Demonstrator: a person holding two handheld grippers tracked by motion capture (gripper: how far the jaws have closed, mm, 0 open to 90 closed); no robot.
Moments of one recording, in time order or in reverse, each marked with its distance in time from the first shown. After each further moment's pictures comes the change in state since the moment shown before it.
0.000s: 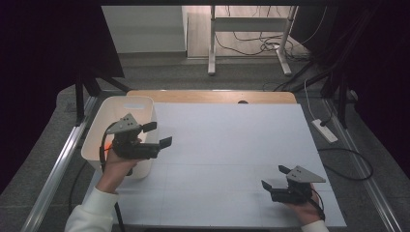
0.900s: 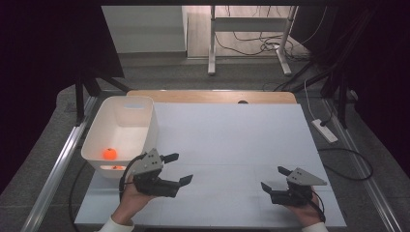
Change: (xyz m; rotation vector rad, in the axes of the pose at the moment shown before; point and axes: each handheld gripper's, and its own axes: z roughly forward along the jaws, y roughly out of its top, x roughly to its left) left arm -0.069 -0.052 0.021 0.042 -0.127 0.089; right arm 0.006 0.000 -0.005 -0.018 0.018 -0.006
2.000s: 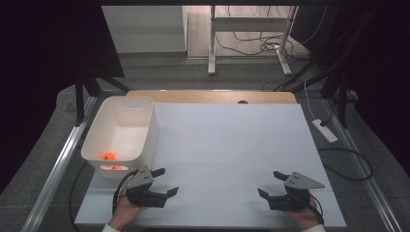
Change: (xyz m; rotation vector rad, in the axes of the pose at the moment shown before) left arm 0.031 -0.085 0.008 0.078 0.071 -0.051; right arm 0.011 -0.004 -0.001 0.014 0.073 0.003
